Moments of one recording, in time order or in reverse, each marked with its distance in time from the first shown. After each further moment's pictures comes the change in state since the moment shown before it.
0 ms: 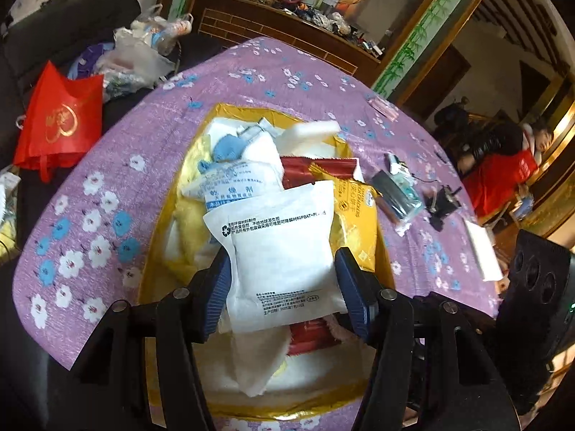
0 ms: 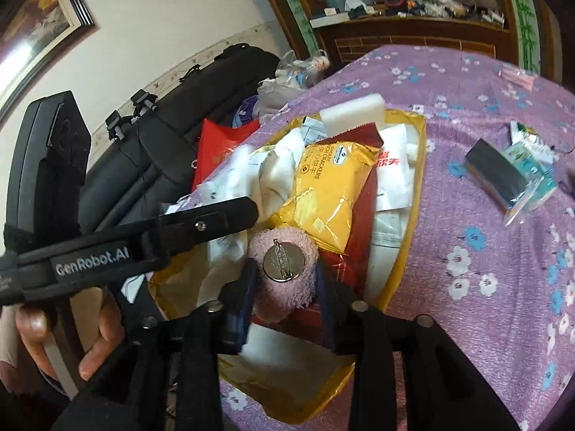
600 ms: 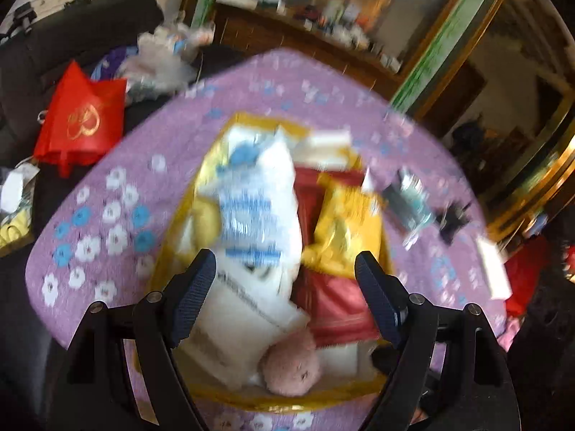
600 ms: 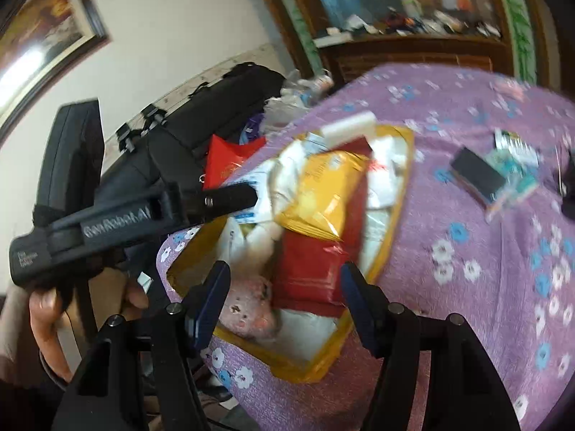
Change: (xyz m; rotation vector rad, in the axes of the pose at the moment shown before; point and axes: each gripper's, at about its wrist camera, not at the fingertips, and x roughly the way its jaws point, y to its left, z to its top) left arm -0.007 -0.013 -0.005 -0.031 -0.020 0.105; right arm -0.027 -0.008 -0.015 0.030 -0.065 0.043
